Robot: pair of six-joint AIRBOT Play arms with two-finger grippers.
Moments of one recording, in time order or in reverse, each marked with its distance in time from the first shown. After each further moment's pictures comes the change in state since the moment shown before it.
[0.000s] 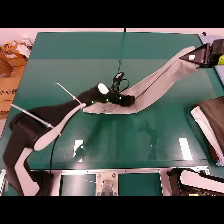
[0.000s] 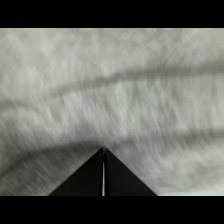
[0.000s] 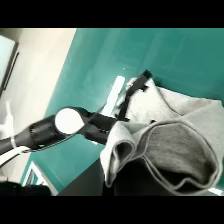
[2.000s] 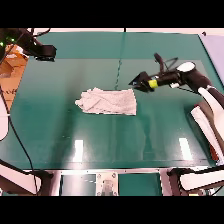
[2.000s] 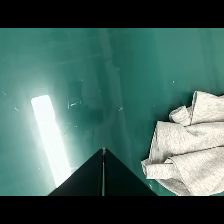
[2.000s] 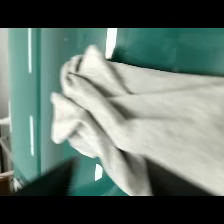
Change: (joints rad) left arm 0.602 0.191 0.566 0.844 -0.813 -0.185; right arm 0.389 -0.278 -0.279 -0.089 -0.469 0.045
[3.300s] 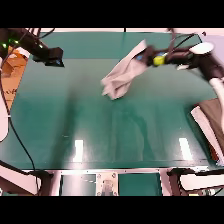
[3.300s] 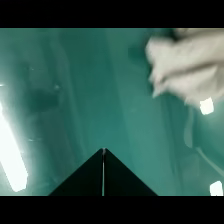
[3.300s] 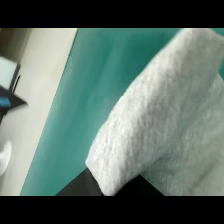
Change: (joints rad) left arm -0.022 0.013 -0.058 -0.200 -0.101 -0.056; right arm 0.001 0.074 0.269 0.126 -0.072 -0.084
